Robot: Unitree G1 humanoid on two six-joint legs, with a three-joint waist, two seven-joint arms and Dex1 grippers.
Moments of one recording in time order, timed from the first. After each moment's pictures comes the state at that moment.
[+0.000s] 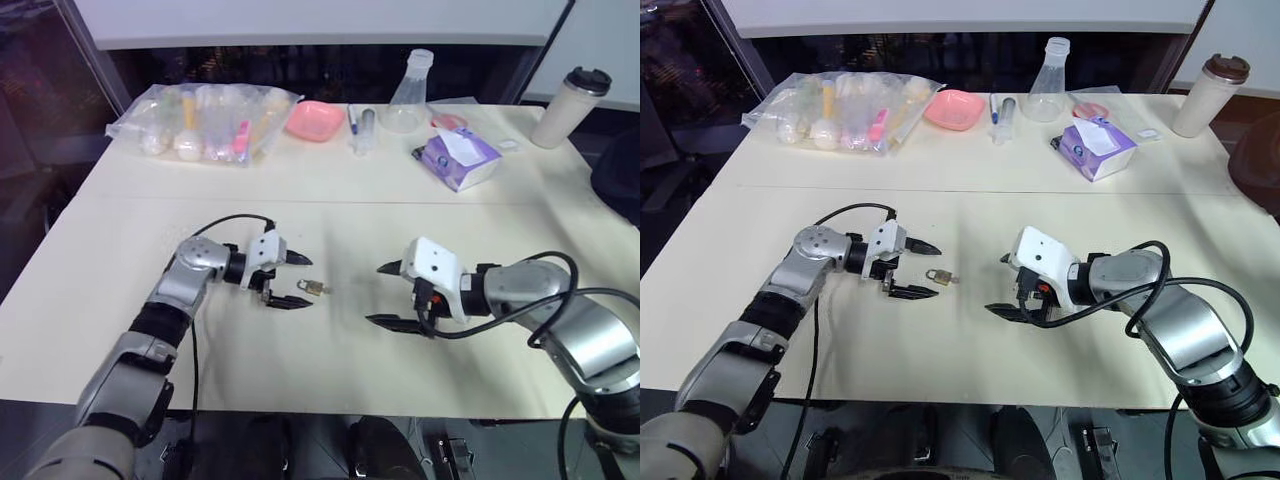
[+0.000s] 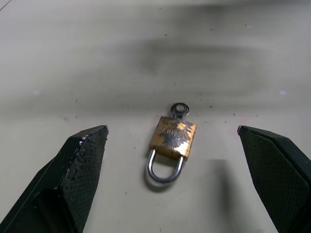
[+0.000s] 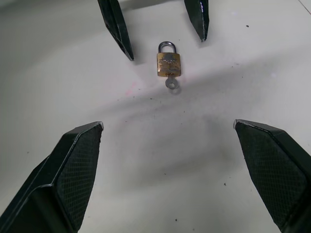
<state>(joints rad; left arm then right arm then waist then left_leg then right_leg) -0.72 0.45 -0.29 0.61 -0.16 -0.13 -1.36 -0.36 -0.84 0.13 -0.59 0.36 0.87 0.91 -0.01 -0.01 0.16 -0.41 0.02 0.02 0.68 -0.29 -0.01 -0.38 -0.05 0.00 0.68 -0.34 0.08</state>
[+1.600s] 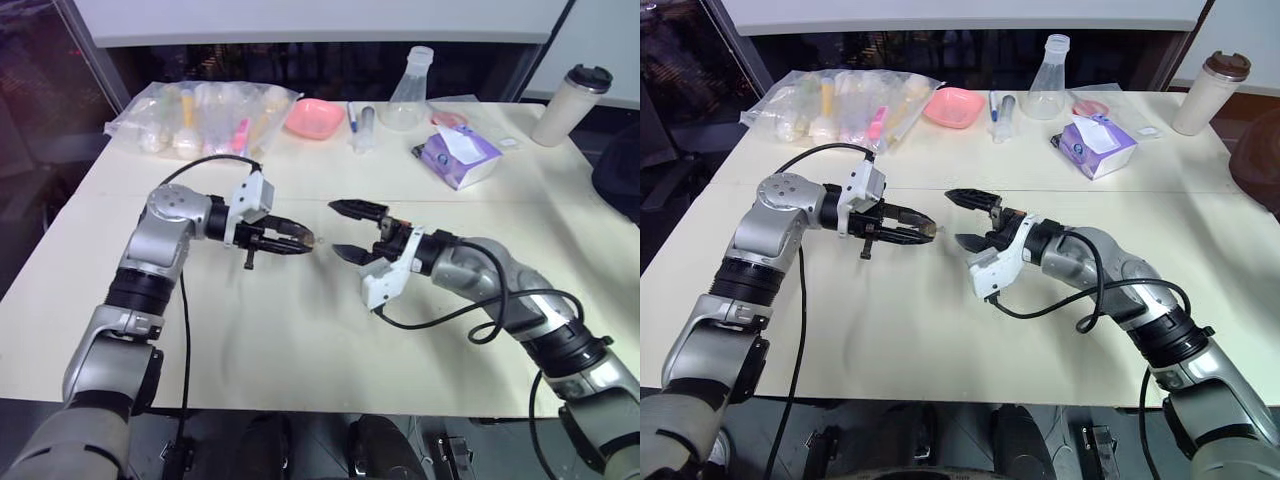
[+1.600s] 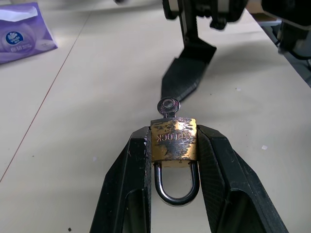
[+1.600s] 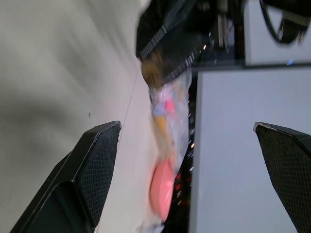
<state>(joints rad) -0.84 0.53 -0.16 0.38 -0.25 0.15 -1.47 -0.59 -0.73 0.39 -0.07 -0.58 -0.51 0.40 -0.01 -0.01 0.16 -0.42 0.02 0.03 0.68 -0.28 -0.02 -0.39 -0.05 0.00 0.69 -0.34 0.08</state>
